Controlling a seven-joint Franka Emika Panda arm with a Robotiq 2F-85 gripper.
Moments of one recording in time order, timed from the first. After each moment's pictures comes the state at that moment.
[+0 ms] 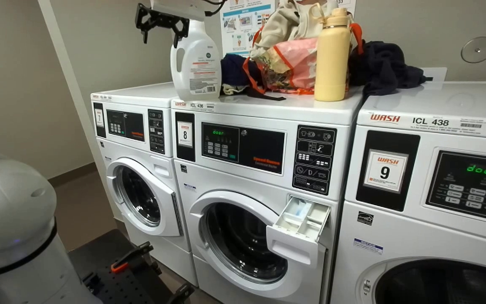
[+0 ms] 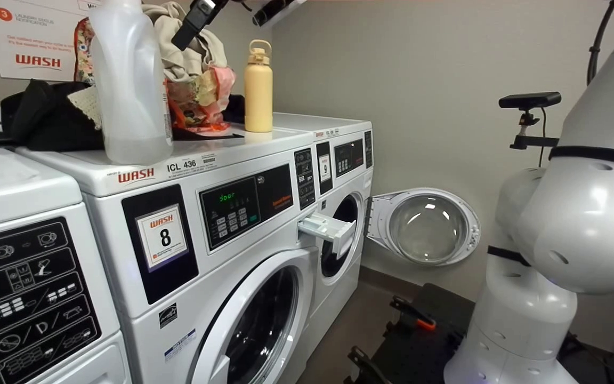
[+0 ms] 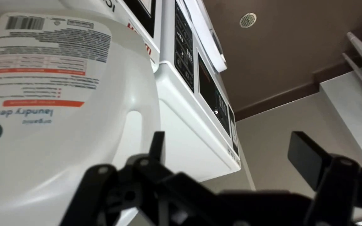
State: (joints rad) arm 0.24 -0.27 -0.04 -1.86 0.66 1.77 -1.12
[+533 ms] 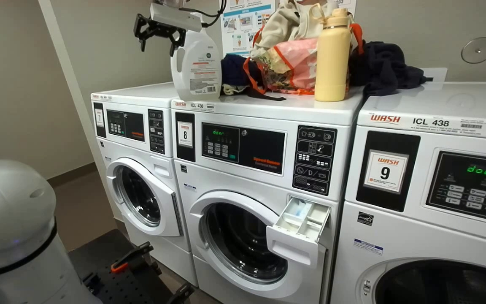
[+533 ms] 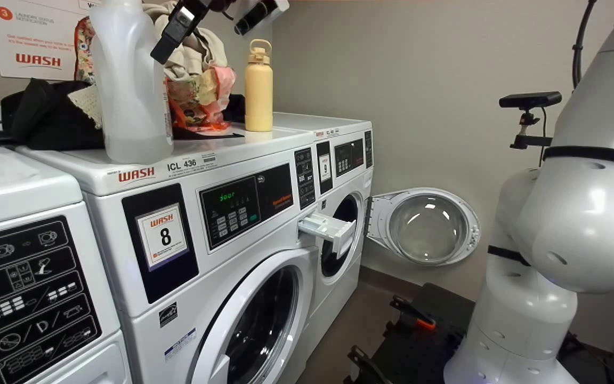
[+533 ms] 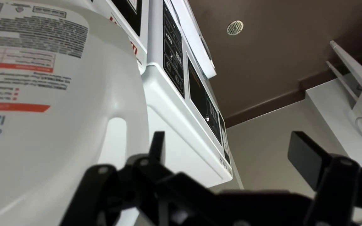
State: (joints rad) arm 0.23 -0.21 0.02 -1.84 0.67 1.77 -1.11
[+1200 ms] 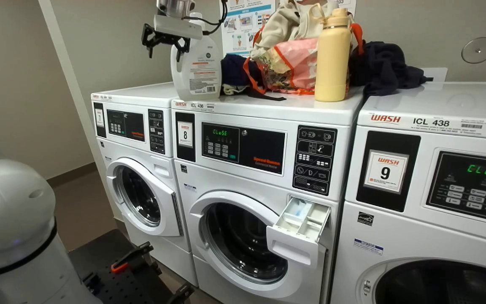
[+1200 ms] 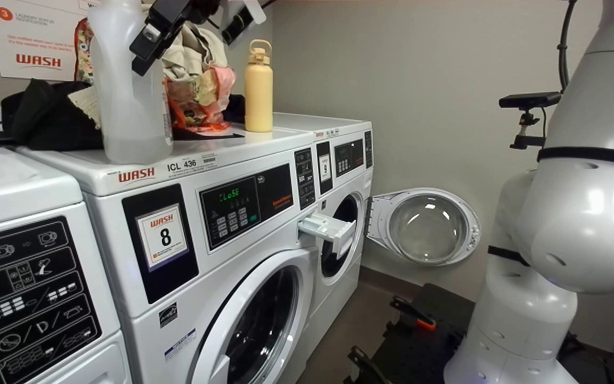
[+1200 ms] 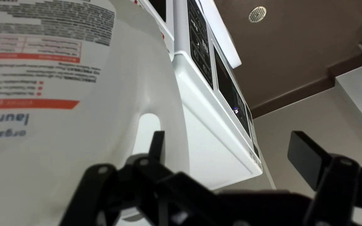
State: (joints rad) arm 0.22 -0.15 0.08 -1.84 0.66 1.92 -1.05
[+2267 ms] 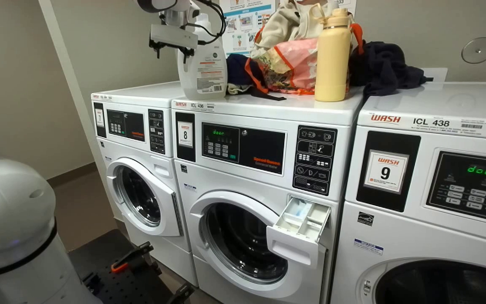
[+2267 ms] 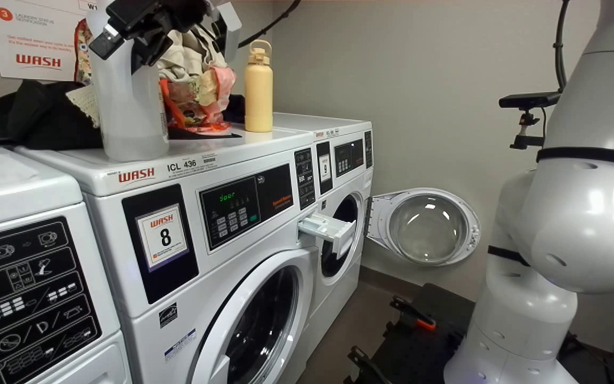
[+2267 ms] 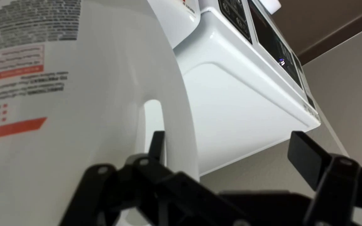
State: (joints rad) arm 0.23 -0.14 0.12 -1.92 0.75 2.20 -0.87
